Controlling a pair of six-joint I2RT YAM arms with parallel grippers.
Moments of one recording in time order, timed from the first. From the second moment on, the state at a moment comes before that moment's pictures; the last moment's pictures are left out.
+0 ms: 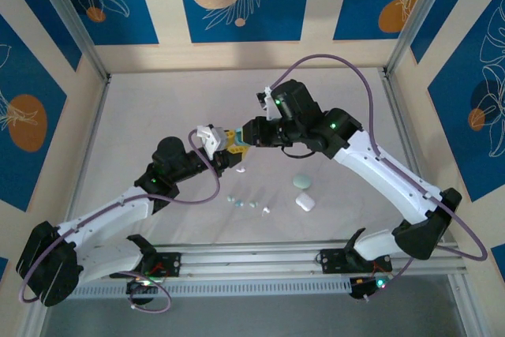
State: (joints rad) left arm -0.69 1.07 0.61 0.45 0.42 0.03; right arm 0.80 1.39 1.54 -0.85 -0.23 0.68
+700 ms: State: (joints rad) left arm -0.69 1.07 0.61 0.45 0.39 0.03; right arm 0.89 1.52 1.75 -1.04 -0.13 0.62
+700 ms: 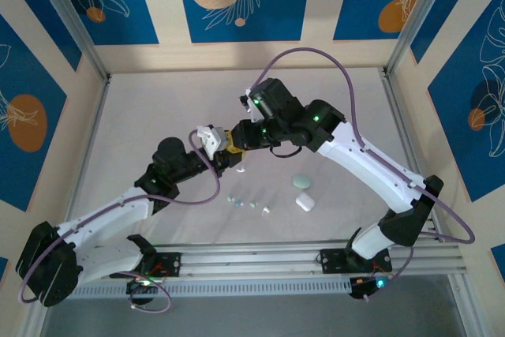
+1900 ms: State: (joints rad) left arm -0.69 1.06 0.61 0.45 0.41 0.03; right arm 0.88 1.54 1.77 -1.08 -0.08 0.59
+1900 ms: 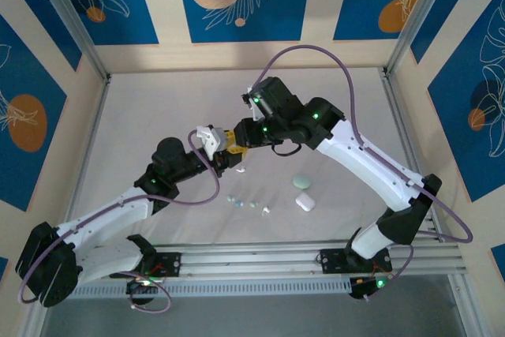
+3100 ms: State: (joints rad) left arm -0.69 1.03 0.61 0.46 0.50 -0.03; right arm 0.79 1.45 1.70 -1.01 -0.28 0.59
